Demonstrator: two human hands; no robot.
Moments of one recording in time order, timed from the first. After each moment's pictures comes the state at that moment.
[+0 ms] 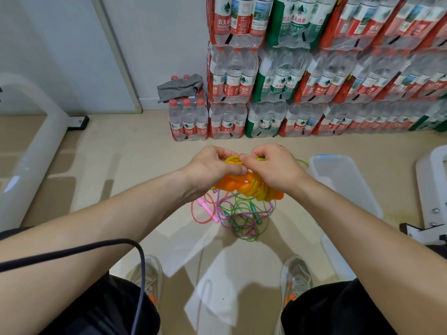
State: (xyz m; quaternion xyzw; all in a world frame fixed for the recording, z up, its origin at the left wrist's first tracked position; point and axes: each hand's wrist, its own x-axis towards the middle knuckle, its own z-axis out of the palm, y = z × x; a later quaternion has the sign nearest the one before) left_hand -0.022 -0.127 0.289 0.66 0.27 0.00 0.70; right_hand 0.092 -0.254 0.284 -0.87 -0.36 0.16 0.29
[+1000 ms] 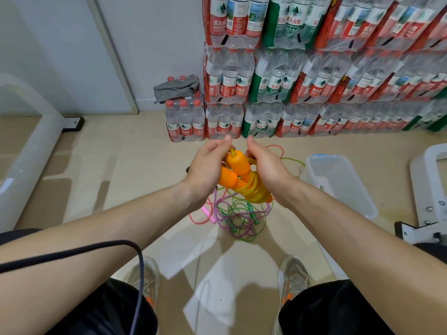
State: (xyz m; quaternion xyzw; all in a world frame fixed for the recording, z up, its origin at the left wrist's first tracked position) left_hand -0.020 -0.144 0.286 0.64 0.30 0.15 0.69; right_hand 0.068 -0.243 0.289 -0.78 -0.18 0.31 0.51
